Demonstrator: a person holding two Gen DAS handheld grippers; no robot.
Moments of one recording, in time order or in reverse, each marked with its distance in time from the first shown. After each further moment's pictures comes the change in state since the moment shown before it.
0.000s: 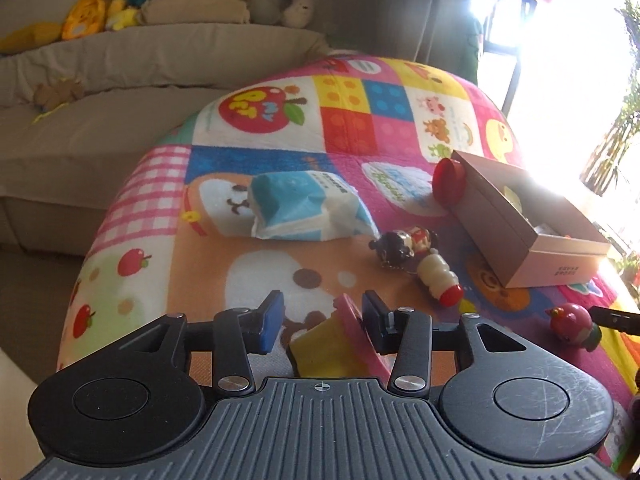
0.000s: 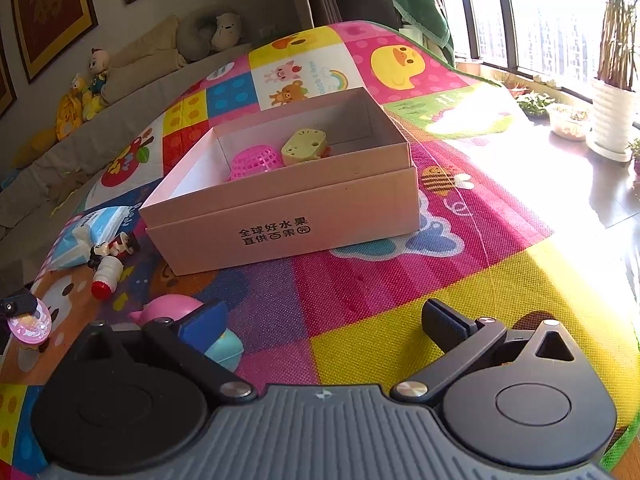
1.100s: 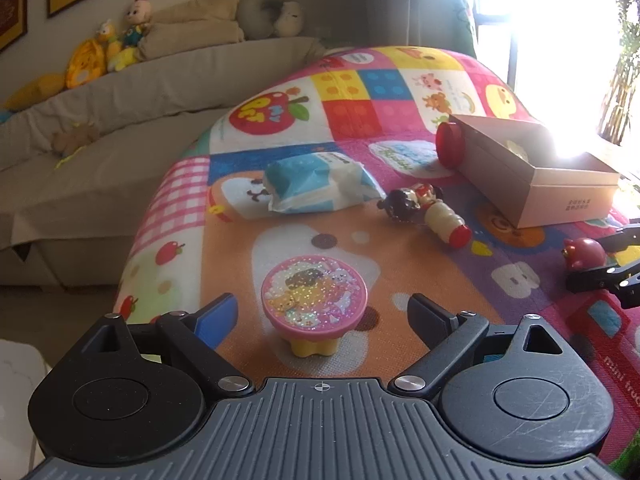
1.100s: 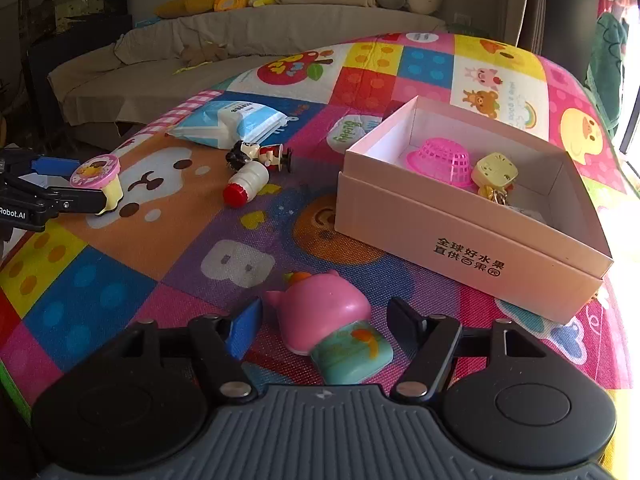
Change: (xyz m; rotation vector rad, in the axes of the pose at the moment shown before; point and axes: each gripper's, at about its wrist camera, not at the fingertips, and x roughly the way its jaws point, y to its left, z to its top) left arm -0.022 -0.024 -0.036 0.179 -0.015 0.128; right arm 0.006 0.090 0.000 -0.544 0.156 0.226
